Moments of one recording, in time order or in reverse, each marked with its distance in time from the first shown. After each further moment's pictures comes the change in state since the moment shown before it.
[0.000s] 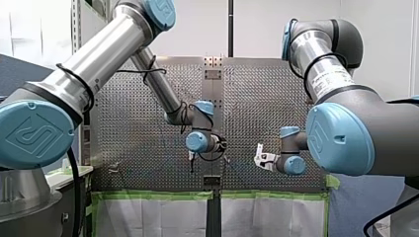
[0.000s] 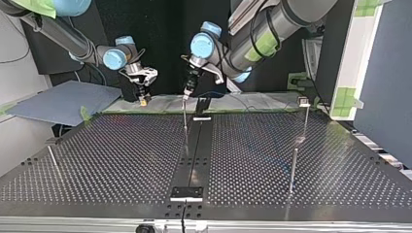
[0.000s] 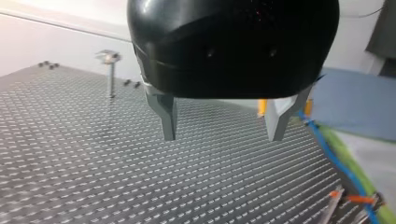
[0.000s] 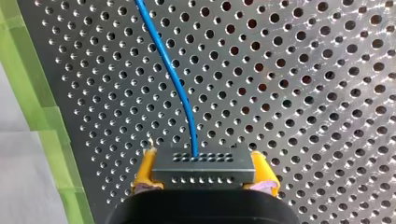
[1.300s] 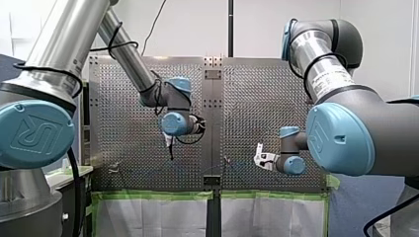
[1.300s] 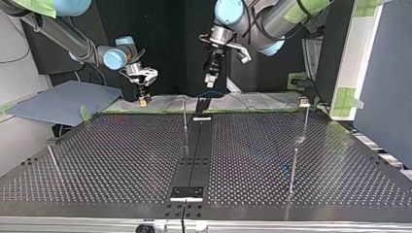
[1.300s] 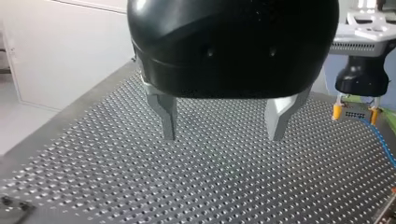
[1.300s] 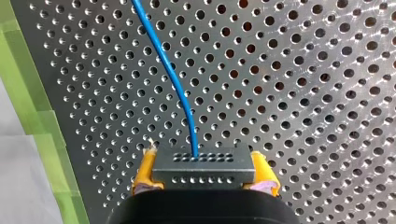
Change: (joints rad) left arm 0.014 0.353 -0.353 0.099 -0.123 -0.078; right arm 0.002 0.000 -0.001 -0.013 0.000 0.008
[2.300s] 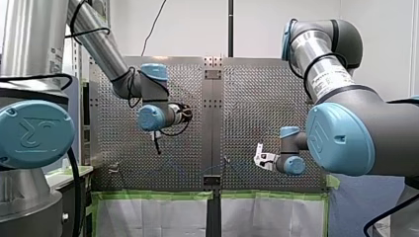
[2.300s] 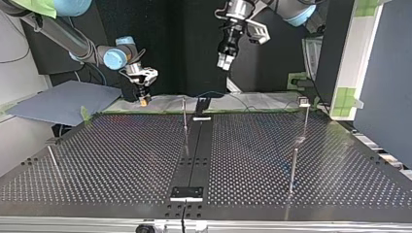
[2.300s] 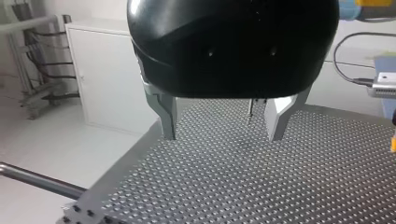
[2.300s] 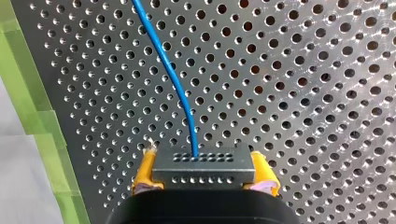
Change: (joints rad) left arm 0.011 0.254 -0.254 0.138 0.016 -0.049; right arm 0.000 0.001 0.000 0.000 0.000 0.000
